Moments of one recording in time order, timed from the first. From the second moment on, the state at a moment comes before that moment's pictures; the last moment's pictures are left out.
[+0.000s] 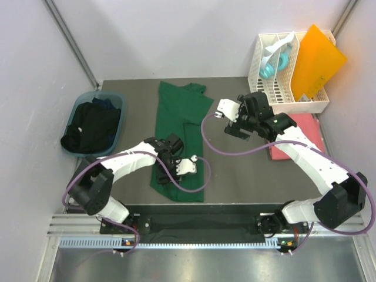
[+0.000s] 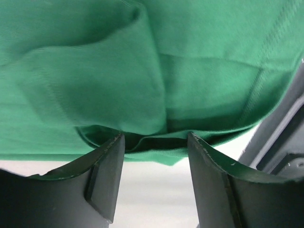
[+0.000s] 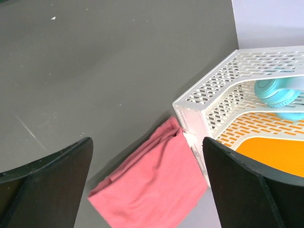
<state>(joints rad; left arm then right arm) -0.70 1.51 0.92 -0.85 0.13 0.76 0.51 1.34 1.25 -0.64 0.09 -0.82</state>
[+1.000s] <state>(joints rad) -0.70 1.44 0.97 -1.23 0.12 0.92 0.51 1.34 1.25 -0.63 0.10 -0.84</state>
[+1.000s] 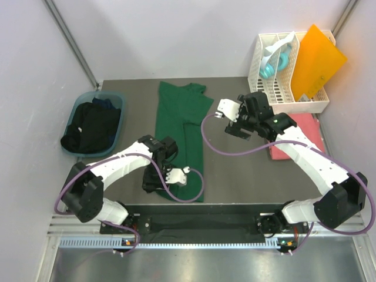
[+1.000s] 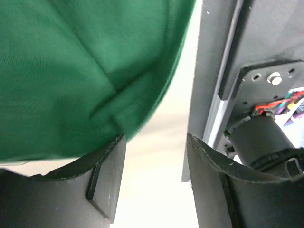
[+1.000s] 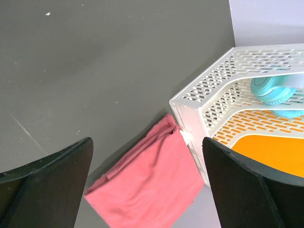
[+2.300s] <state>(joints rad) -0.68 1.43 0.96 -1.10 0.15 1.38 0.51 1.27 1.26 -0.68 0.13 -0.86</state>
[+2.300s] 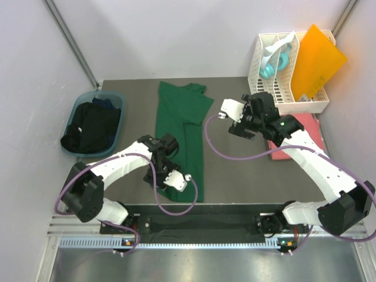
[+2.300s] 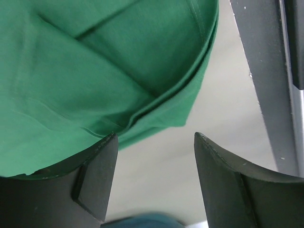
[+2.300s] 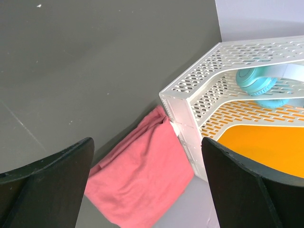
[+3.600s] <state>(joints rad) -0.69 1.51 0.92 -1.07 0.14 1.55 0.51 1.27 1.25 -0.65 0.13 -0.88</state>
